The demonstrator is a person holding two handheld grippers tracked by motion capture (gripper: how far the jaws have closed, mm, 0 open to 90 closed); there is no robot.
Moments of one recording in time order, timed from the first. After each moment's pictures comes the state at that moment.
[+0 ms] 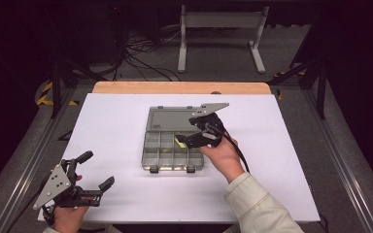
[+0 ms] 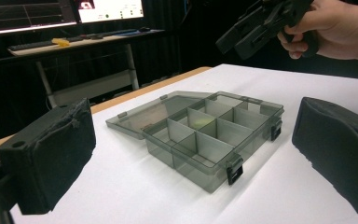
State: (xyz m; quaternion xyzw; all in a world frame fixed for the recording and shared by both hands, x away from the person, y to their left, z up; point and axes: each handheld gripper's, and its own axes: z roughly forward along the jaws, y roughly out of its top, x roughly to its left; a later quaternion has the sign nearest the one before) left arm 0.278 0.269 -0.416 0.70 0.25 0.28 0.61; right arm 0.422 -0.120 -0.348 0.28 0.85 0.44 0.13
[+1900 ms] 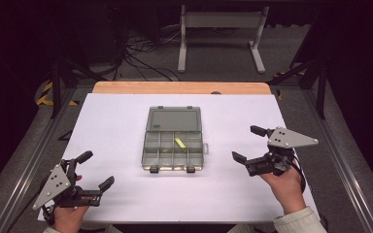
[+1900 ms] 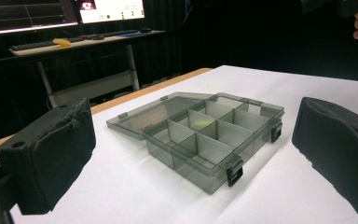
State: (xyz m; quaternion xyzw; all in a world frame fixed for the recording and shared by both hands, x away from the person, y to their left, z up) left arm 0.278 0.269 -0.415 0.70 0.25 0.28 0.61; right arm 0.330 -0.265 -0.337 0.26 0.77 0.53 0.24
